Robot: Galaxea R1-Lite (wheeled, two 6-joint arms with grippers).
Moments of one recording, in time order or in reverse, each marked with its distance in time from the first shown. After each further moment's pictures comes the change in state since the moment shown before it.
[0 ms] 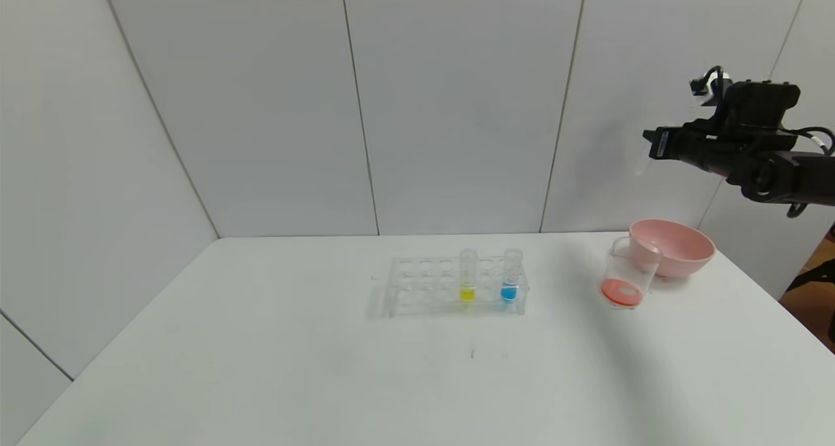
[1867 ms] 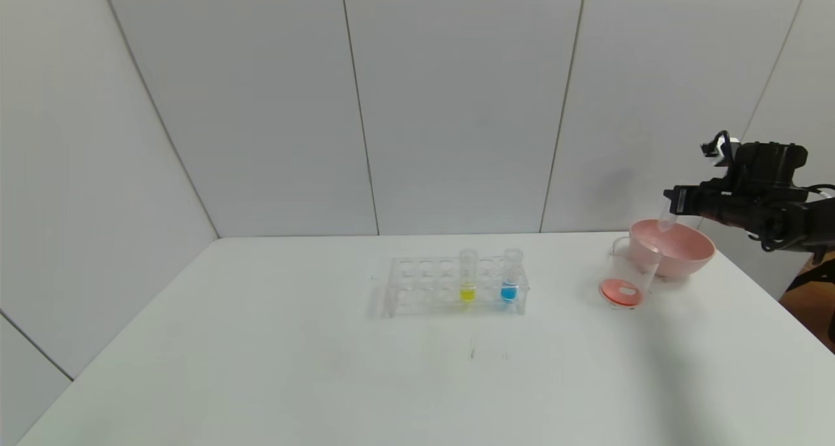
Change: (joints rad) left arm 0.000 0.000 0.000 0.000 0.000 0.000; right arm -0.106 -0.029 0.344 -0.108 -0.002 -0.040
